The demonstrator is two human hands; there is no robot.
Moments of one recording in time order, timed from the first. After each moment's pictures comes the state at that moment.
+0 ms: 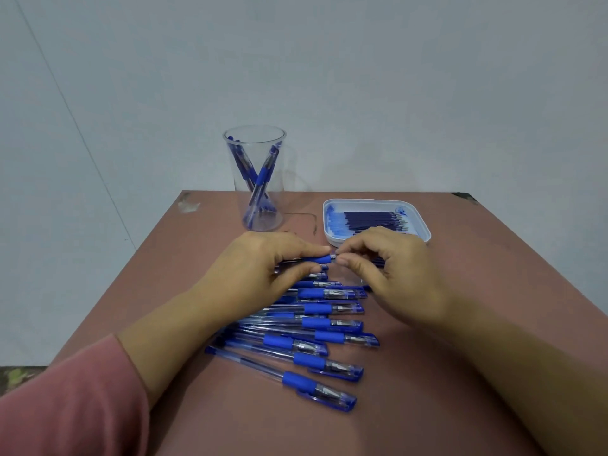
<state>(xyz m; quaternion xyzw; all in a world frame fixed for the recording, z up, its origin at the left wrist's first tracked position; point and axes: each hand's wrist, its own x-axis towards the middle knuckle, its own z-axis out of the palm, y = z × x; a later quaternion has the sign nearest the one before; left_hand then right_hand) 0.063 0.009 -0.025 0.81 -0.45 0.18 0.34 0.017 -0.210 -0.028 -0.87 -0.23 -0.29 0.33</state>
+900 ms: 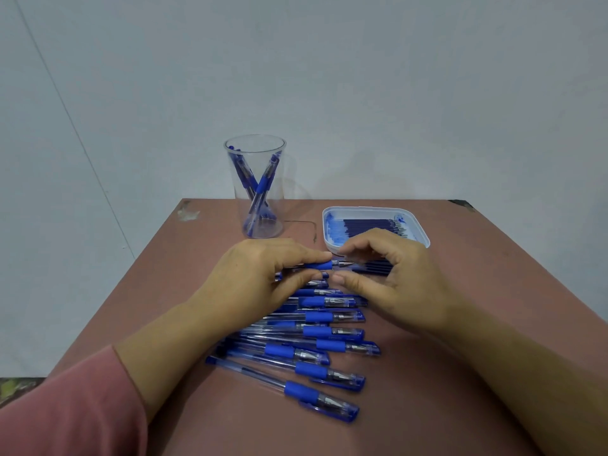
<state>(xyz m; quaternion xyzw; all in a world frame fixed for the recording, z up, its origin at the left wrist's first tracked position) 0.061 0.011 -0.021 0.81 -0.45 0.21 0.30 0.009 -0.210 -0.019 -0.86 -0.23 -0.26 0.37</state>
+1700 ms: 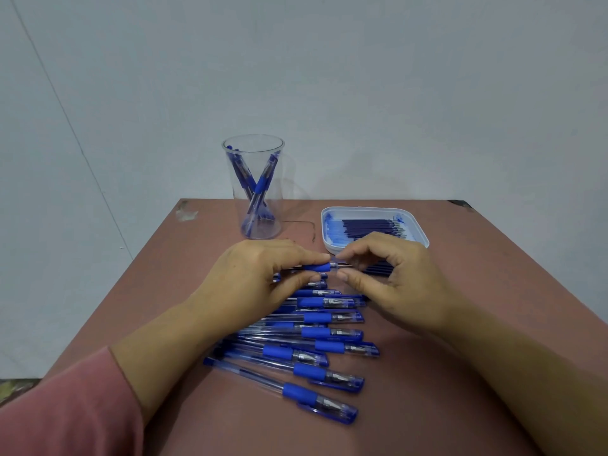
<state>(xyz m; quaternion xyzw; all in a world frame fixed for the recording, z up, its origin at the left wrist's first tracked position) 0.061 0.012 -0.022 0.81 -0.45 0.21 0.30 0.010 -0.212 -0.019 -0.86 -0.23 -0.24 0.38</state>
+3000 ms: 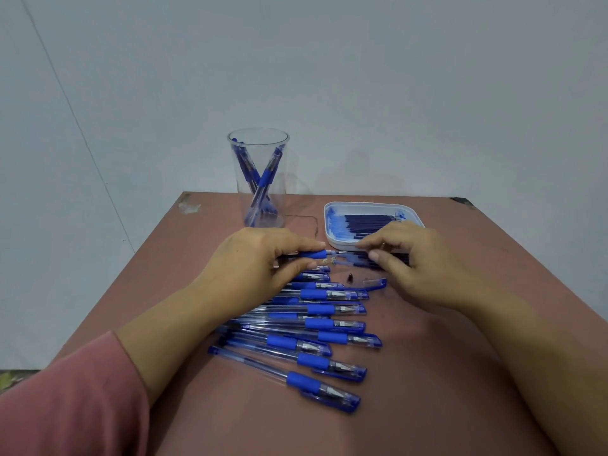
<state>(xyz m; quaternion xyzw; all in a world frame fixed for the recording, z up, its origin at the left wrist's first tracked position) 0.067 0.016 -0.023 0.84 -0.41 0.20 0.29 0.021 -0.246 -0.017 -0.93 -0.19 -0.19 0.26</state>
